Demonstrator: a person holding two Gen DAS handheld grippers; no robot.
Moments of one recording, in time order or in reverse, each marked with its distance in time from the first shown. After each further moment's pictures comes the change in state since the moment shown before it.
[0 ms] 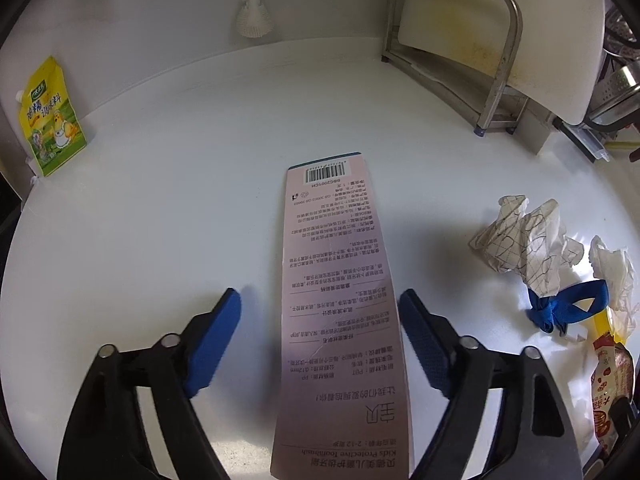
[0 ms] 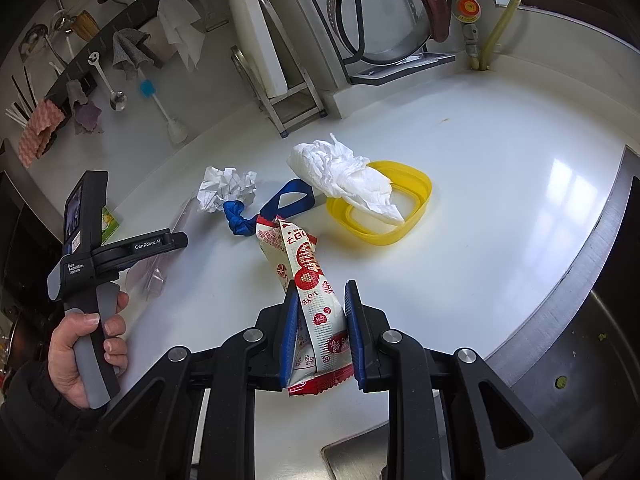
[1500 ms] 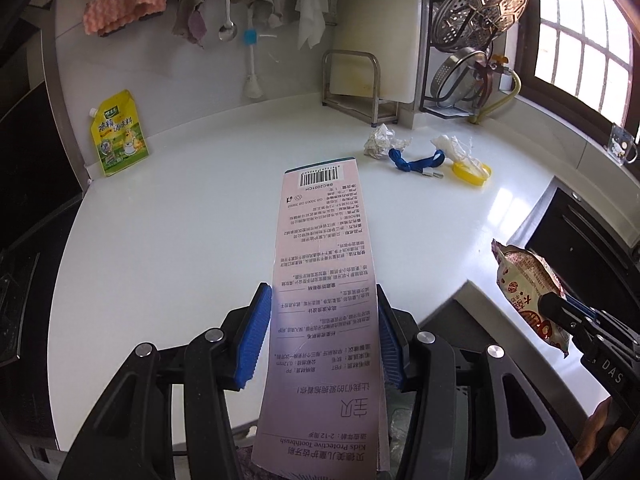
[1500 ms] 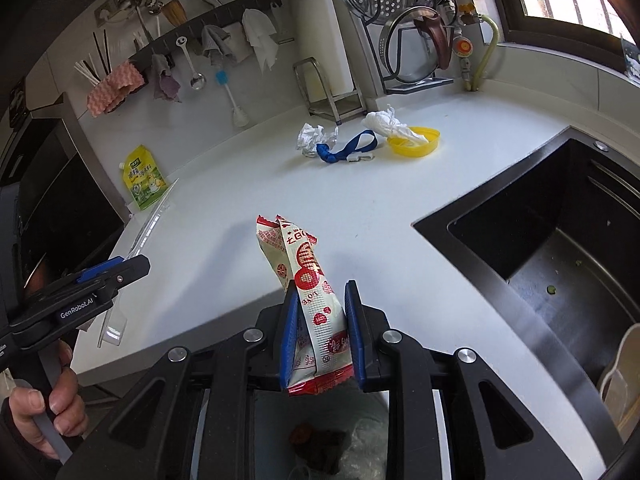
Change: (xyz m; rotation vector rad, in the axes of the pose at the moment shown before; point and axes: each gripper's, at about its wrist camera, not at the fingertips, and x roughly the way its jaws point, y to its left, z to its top) left arm -0.213 0.045 -0.209 0.158 -0.227 -0.120; right arm -0.129 0.084 -0.164 -0.062 -0.117 -0.004
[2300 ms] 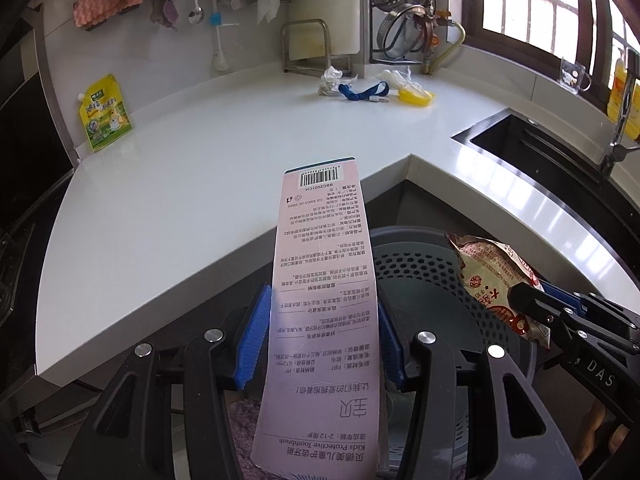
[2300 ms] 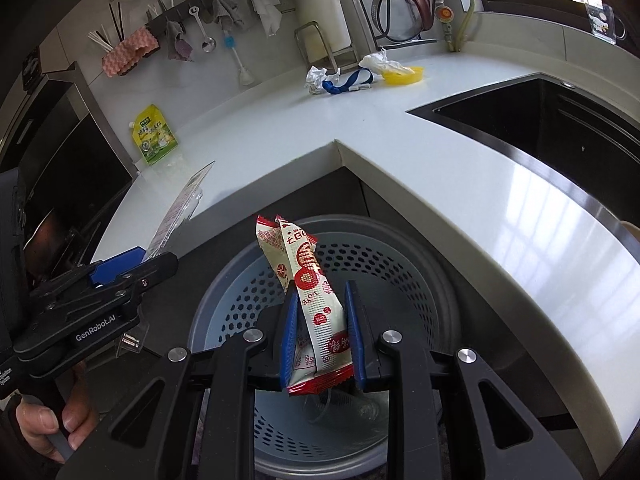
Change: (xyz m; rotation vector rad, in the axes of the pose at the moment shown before) left arm -0.040 -0.023 -0.110 0.122 0.056 -0.062; right arm -0.046 0.029 -0.113 0.031 0.077 -0.033
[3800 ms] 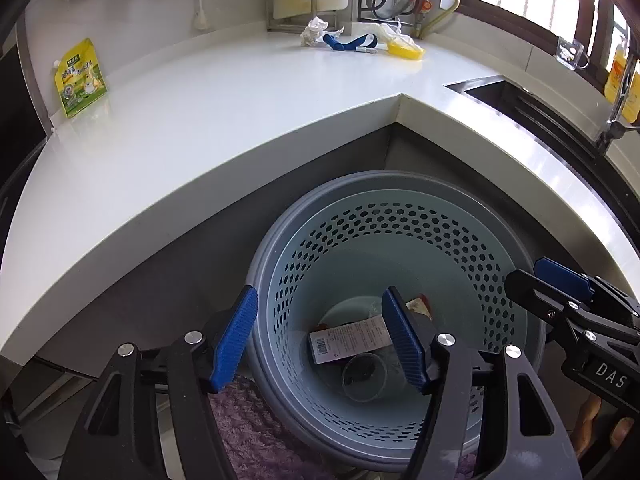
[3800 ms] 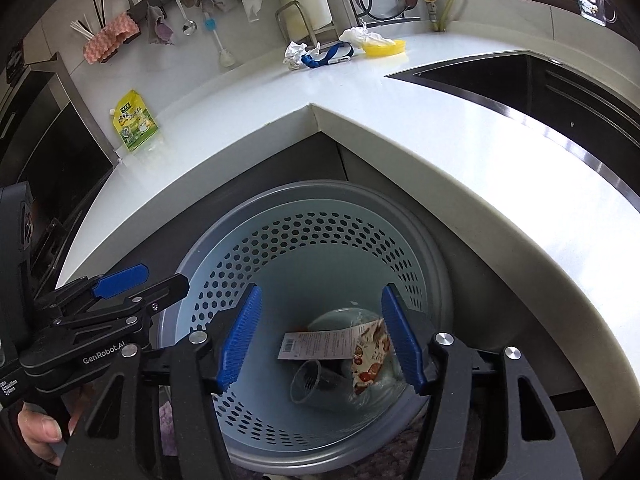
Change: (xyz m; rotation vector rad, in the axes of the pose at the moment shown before) left arm 0.036 0.000 -0.026 -0.010 0.104 -0.066; right arm 0.018 -0.012 -0.020 0.026 0.048 -0.048
